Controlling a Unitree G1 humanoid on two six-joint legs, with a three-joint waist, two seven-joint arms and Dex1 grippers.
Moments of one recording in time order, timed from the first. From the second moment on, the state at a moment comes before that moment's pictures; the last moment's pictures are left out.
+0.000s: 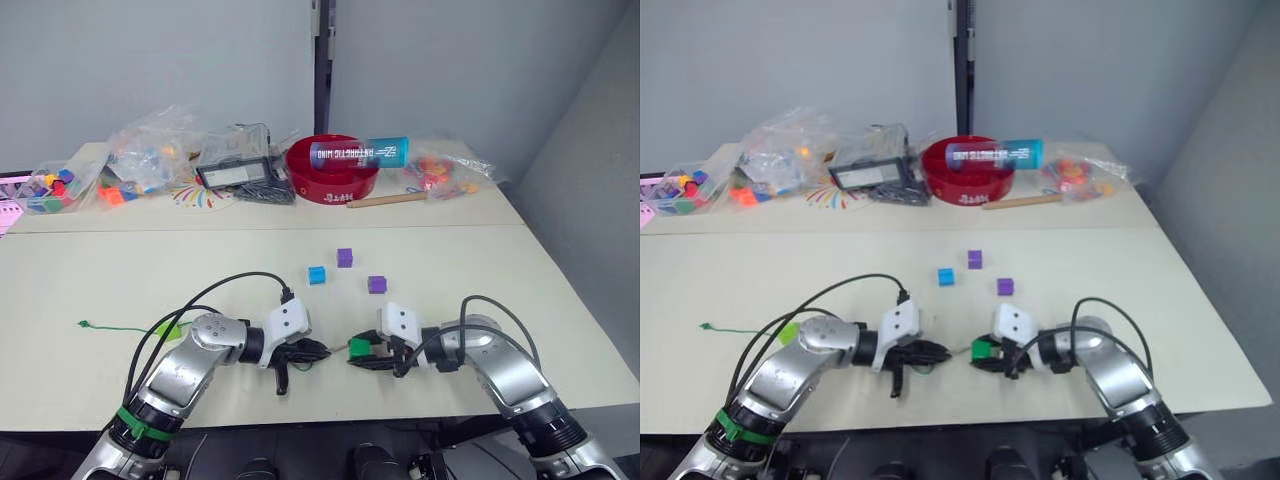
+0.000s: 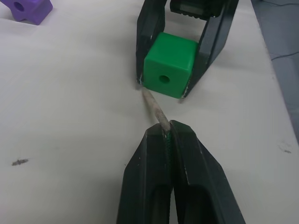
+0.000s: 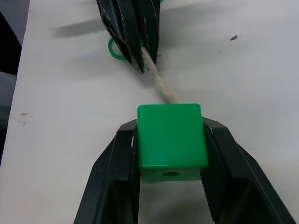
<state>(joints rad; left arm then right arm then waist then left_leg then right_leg) -0.30 0.55 -0.30 -0.27 -0.21 0.55 -1.07 -0.33 -0.60 0.29 -0.11 0.14 0.33 1.15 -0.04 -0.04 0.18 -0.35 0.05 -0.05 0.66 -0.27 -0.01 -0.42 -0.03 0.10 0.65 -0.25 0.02</state>
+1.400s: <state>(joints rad) -0.30 0.56 -0.34 -0.40 -0.27 0.66 -0.92 -0.32 -0.67 0.32 -0.21 0.15 0.40 1.14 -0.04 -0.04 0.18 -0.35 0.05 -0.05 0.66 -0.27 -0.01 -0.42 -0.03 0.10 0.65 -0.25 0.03</state>
